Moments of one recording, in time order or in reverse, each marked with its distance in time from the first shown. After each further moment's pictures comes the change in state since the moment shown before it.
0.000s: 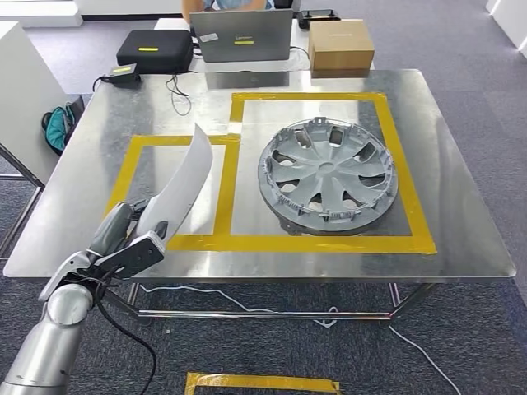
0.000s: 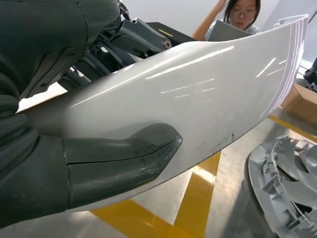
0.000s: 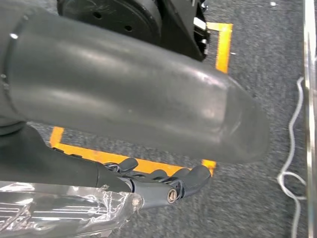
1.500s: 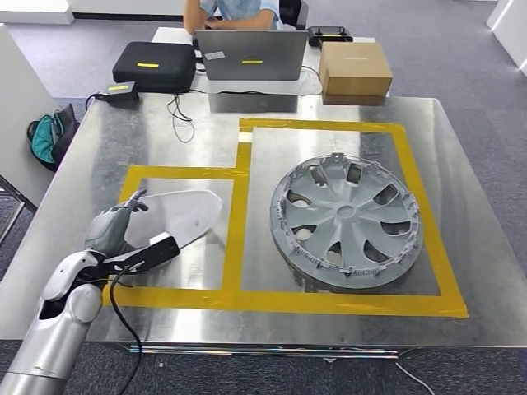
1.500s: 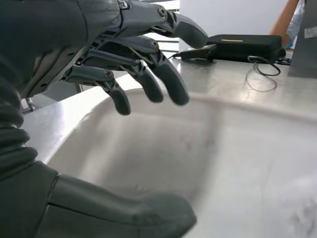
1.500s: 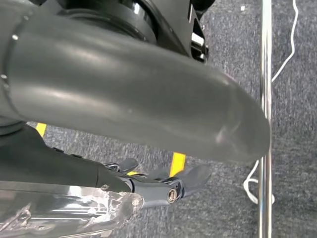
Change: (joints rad) left arm -0.027 0.020 -0.015 0.126 -0.387 0.141 0.180; right arm -0.042 0.038 -0.103 0.000 0.092 -0.015 0.022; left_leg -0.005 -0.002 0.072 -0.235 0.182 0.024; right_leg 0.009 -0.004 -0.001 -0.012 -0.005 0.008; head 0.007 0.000
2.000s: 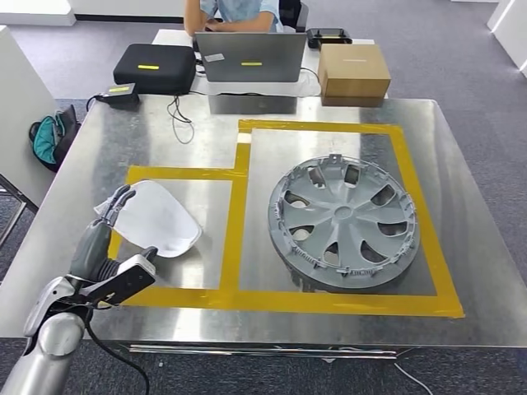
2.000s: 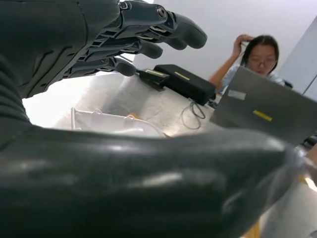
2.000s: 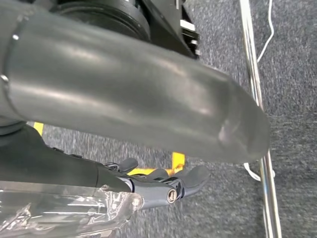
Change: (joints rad) left arm 0.201 -0.017 0.053 -0.252 0.300 0.046 -0.247; right arm 0.048 0.021 0.047 -0.026 -0.210 -0.040 0.048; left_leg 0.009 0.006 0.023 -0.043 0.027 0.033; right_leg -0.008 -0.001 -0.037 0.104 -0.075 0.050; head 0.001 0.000
